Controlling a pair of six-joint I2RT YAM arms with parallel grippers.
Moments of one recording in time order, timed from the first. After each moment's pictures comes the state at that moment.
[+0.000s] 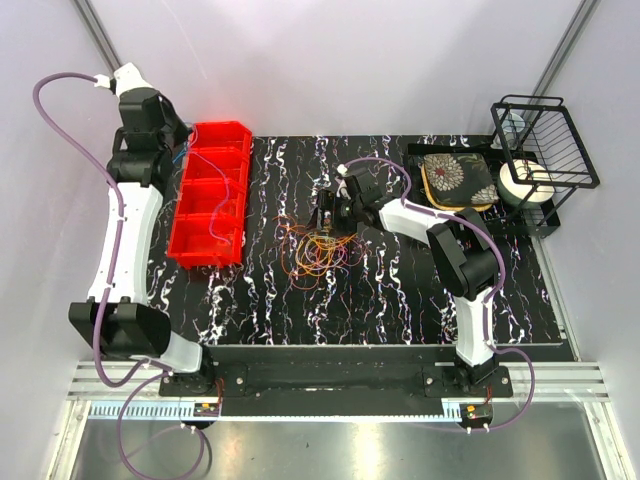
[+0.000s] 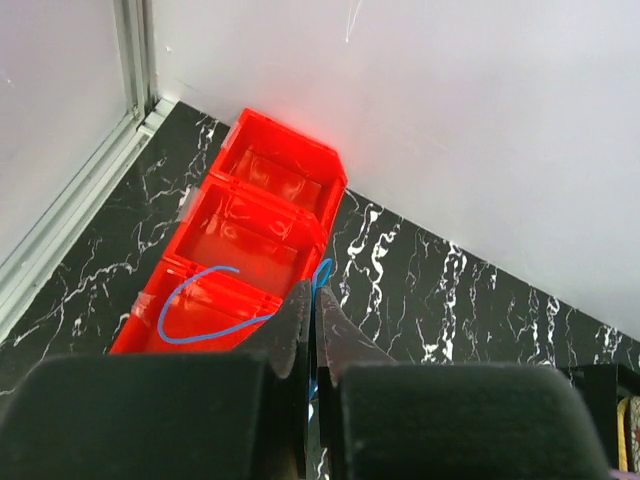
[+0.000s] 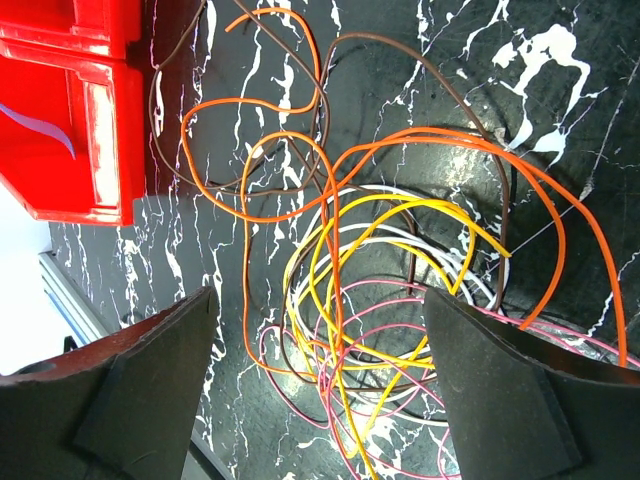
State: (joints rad) left arm -0.01 1.47 1.69 -0.50 -0.21 -0.45; right arm 0.56 2.05 1.39 -0.11 -0.41 0.62
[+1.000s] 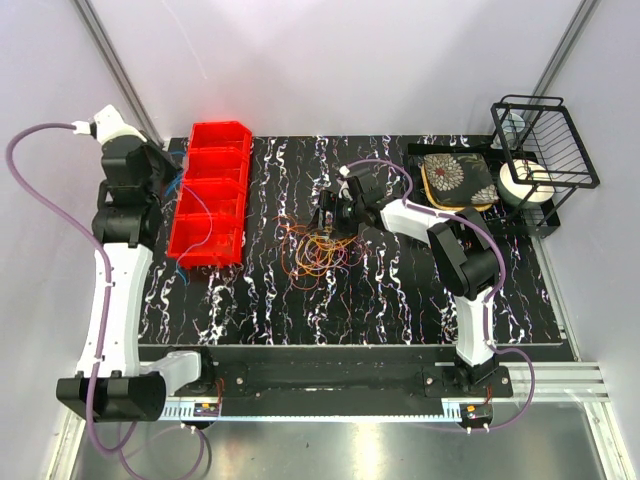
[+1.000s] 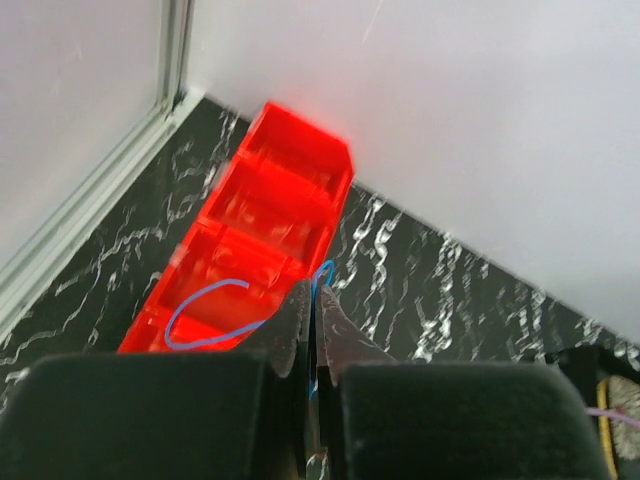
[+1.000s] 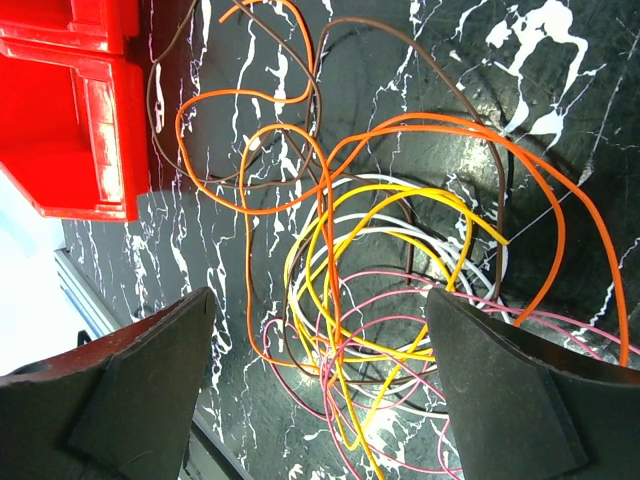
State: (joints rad) left arm 0.02 1.13 1.40 -0.48 -0.22 -0.47; right arm 0.54 2.05 1.38 -0.11 -0.44 0.64
